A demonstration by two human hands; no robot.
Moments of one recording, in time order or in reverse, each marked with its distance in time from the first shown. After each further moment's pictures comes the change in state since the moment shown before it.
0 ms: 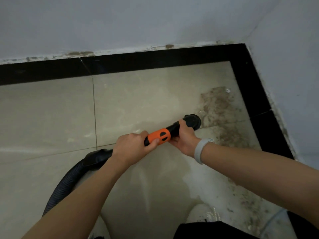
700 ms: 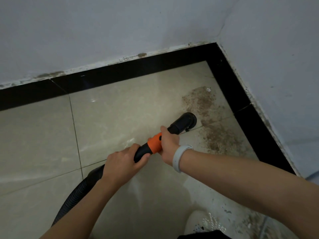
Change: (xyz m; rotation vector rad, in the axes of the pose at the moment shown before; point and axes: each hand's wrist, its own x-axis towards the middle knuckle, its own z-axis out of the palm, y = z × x) left_hand -0.003 0.018 0.006 -0.117 0.130 0.105; right_hand 0.020 0.011 0.011 0.105 0.237 -0.058
